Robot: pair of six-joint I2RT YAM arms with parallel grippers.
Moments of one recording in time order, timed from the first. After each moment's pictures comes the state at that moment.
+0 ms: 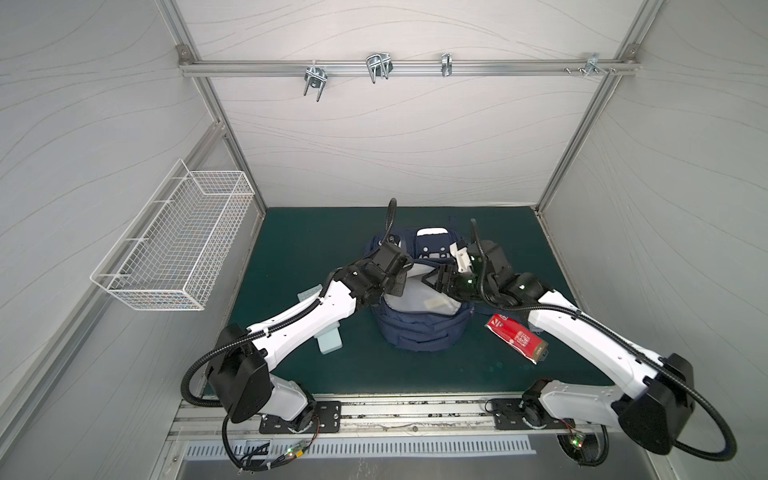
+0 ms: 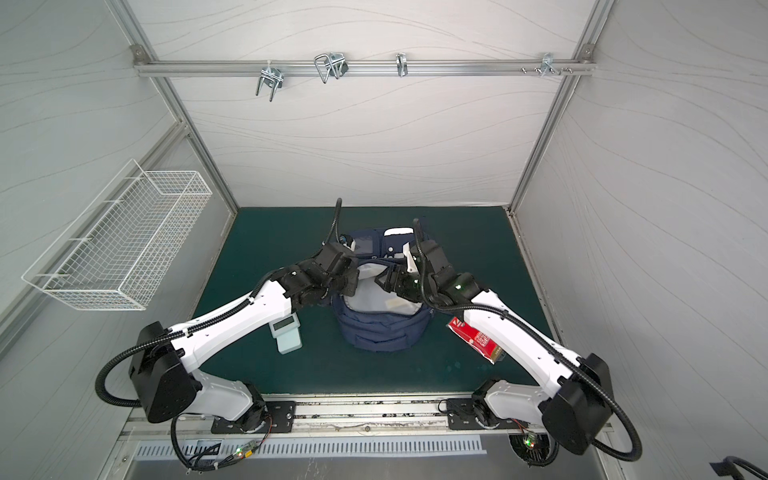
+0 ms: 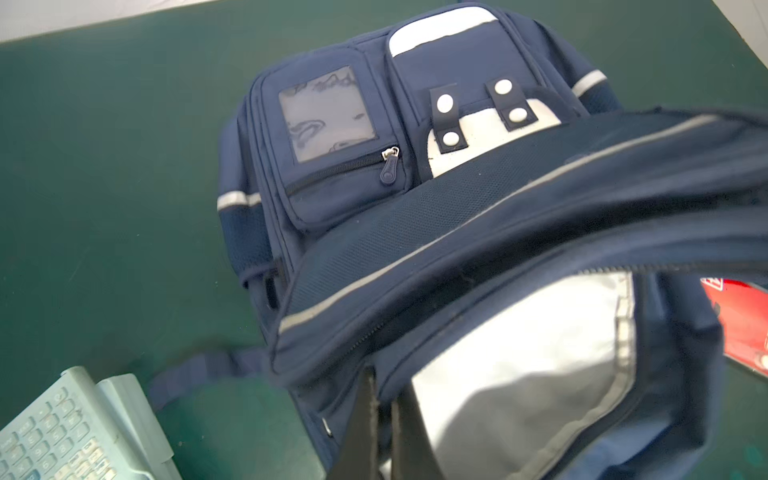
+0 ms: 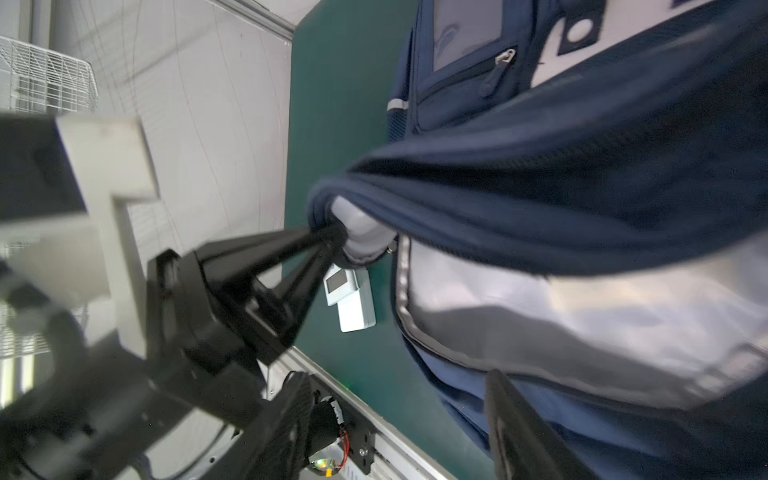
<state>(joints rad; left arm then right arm) -0.72 1.44 1.19 -0.62 -0.27 -0.39 0.74 1.17 1.00 -0.50 -0.26 0.86</state>
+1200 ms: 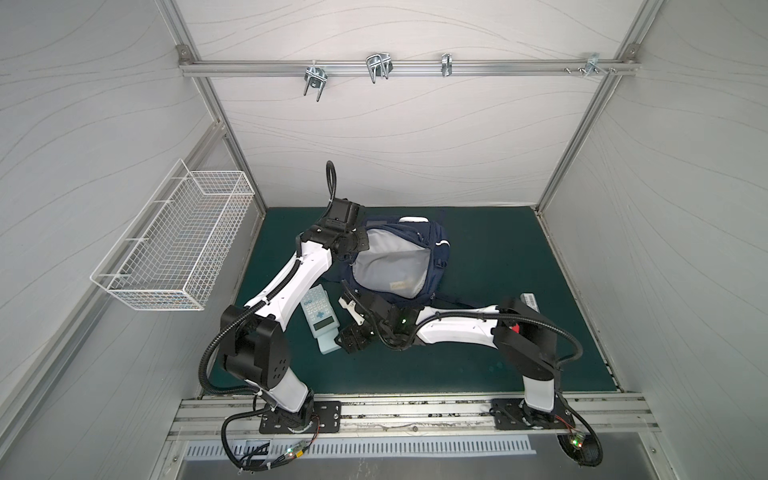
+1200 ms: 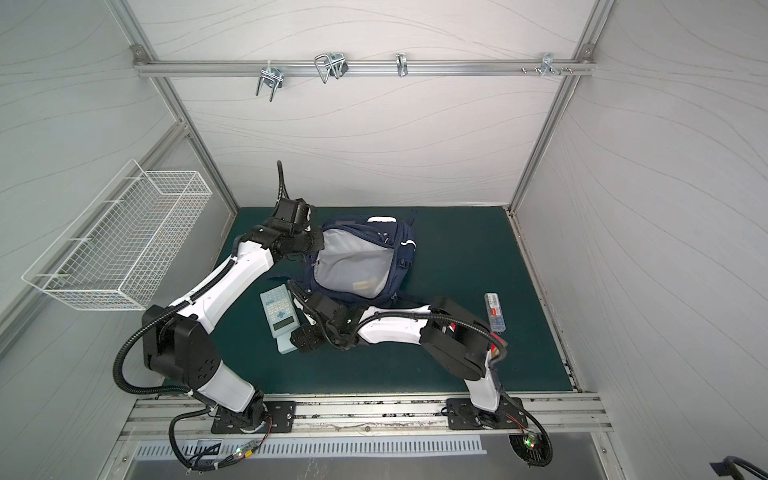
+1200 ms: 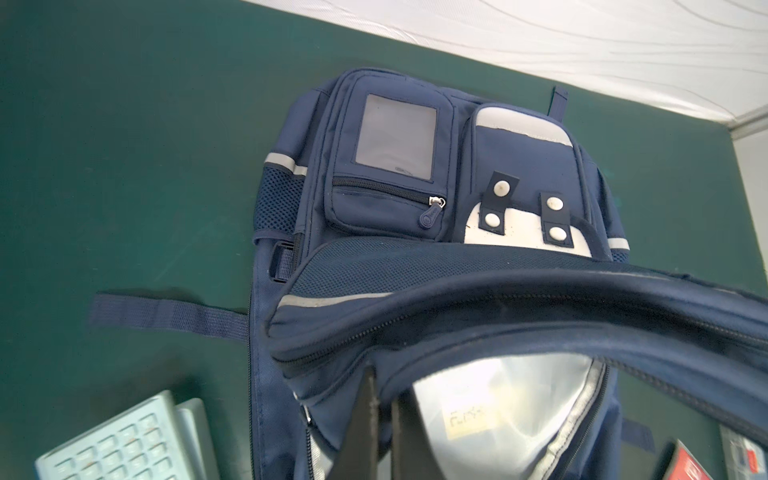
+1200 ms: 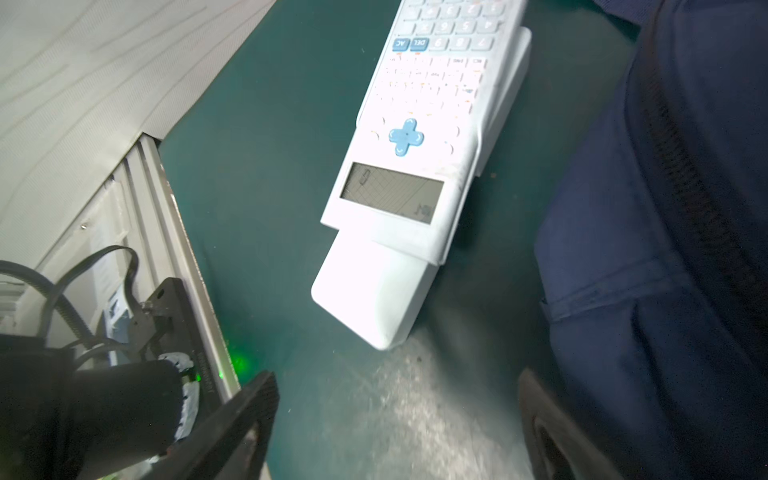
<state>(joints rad) -0.31 1.58 1.44 -0.70 -0.10 -0.44 1.24 1.96 1.30 -0.07 -0.11 0.42</state>
